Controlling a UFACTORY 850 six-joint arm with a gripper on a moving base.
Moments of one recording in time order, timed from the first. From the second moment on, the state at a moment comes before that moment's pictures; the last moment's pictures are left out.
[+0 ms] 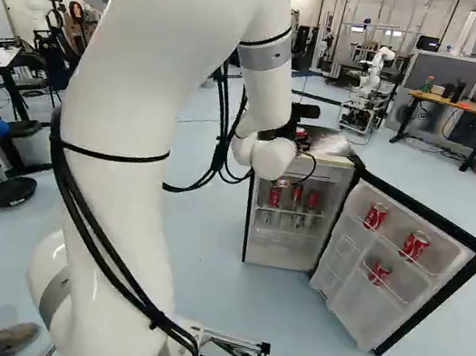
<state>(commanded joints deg) -25.4 -20.8 -44.8 -16.8 56.6 0.0</state>
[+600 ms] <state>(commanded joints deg) -23.8 -26.2 -51.6 -16.8 54.8 0.0</state>
